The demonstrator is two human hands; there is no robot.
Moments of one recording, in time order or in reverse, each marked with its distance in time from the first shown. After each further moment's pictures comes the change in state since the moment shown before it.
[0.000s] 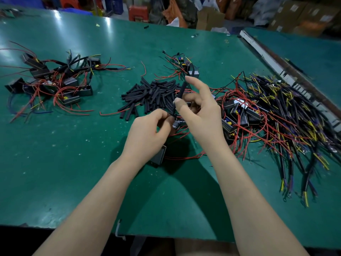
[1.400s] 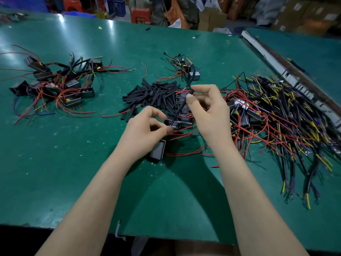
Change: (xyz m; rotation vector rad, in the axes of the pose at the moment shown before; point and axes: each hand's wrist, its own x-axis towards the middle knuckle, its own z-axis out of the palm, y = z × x) left_hand 0.006 -0.011 -0.010 -0.201 -0.140 -0.137; right_hand 0.004 0.002 -0.012 0.019 0.061 0.064
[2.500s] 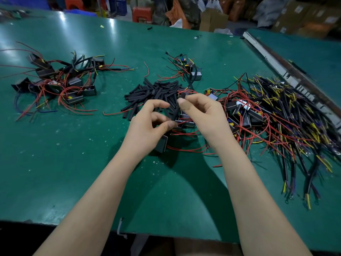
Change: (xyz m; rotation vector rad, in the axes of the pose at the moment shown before) left_hand 0.000 -0.001 0.004 -0.135 0.062 0.105; right_hand -0.002 -0.008 0.001 0.125 -0.246 0.119
